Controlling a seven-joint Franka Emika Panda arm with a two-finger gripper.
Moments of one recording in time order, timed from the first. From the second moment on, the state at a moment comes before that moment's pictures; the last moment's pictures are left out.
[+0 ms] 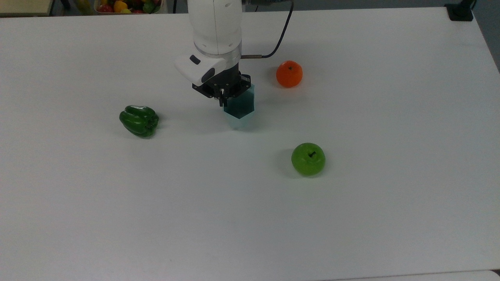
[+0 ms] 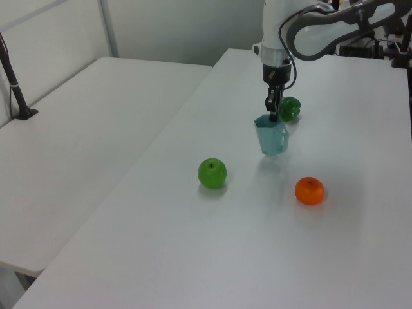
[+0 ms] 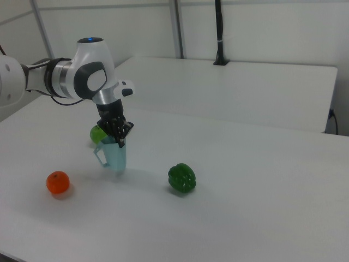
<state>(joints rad) 0.14 0.31 -0.03 -1.70 -0.01 2.04 0.03</state>
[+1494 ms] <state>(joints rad) 0.06 0.12 -0.04 -1.68 -0.02 1.87 0.03</state>
